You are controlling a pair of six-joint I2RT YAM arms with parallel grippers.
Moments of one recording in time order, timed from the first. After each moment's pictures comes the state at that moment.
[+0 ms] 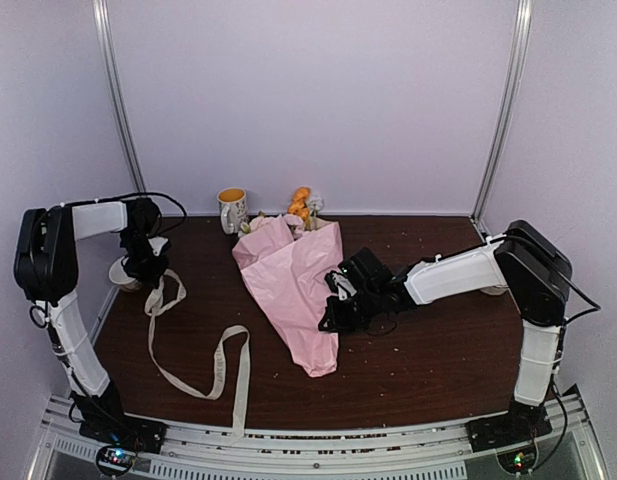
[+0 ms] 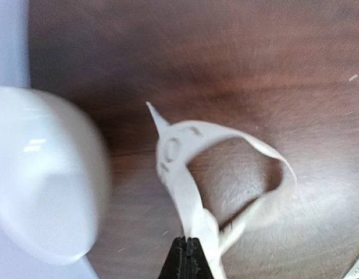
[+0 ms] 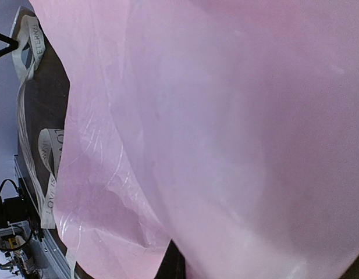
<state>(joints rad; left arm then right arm) -0.03 1.89 1.38 -0.90 -0.07 0.12 0.83 1.94 1.14 -0.09 -0.29 0.71</state>
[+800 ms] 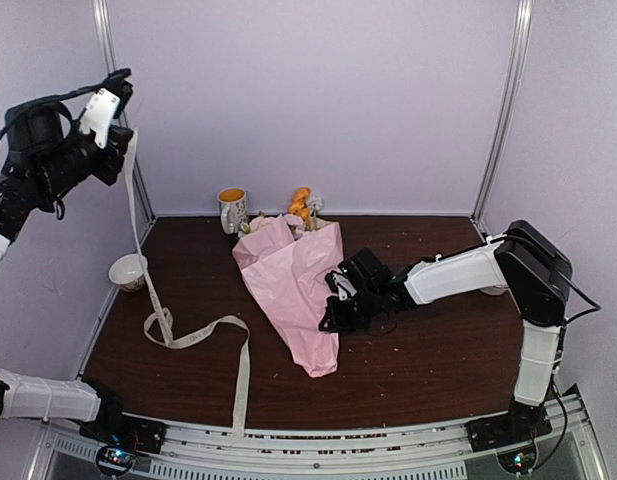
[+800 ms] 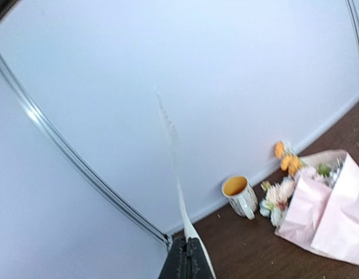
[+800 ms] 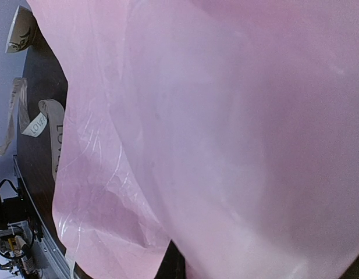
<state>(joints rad) -0.42 1.03 1.56 -0.56 -0.23 0.49 0.83 1.94 1.14 -0.10 -0.28 0.71</state>
